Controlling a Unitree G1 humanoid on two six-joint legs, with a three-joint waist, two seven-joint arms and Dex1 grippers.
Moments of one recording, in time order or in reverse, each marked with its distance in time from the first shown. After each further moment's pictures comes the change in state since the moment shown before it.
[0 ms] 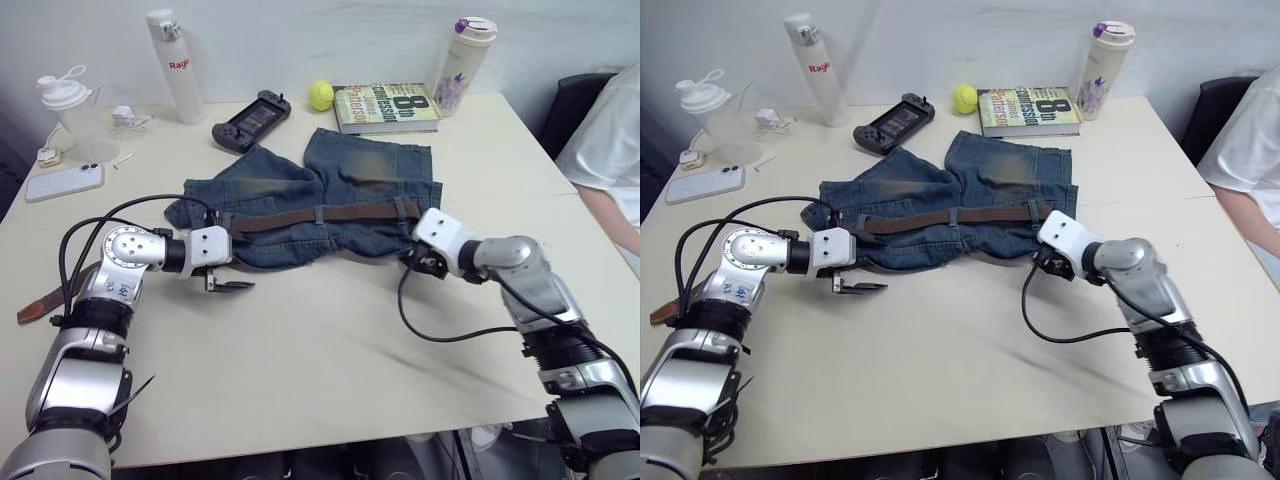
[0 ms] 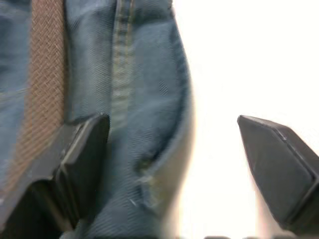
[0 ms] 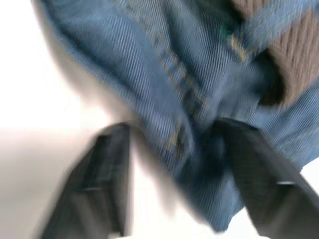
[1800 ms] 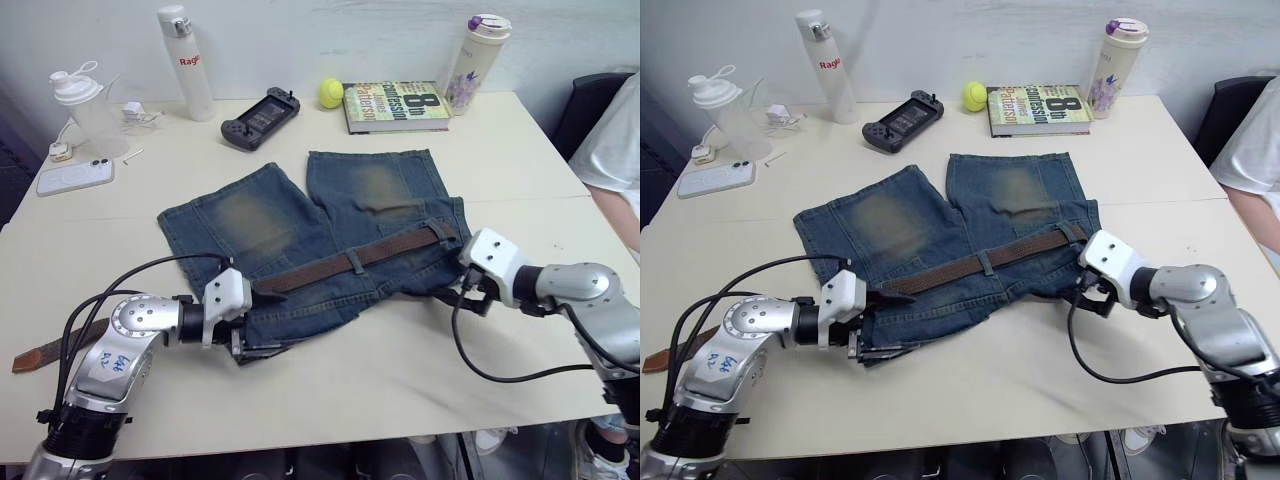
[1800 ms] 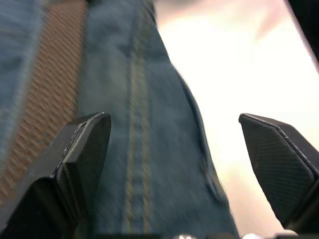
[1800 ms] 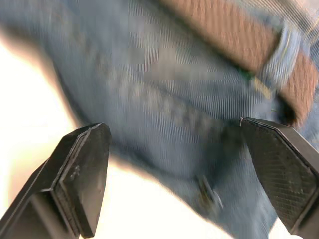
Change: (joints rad) left arm 0.572 -0.037 0.025 -0.918 -0.111 0.511 0.198; right arm 0.305 -0.271 -0.019 -0.244 0.150 -0.147 -0.037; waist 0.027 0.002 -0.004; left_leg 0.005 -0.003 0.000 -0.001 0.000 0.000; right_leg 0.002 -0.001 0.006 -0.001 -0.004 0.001
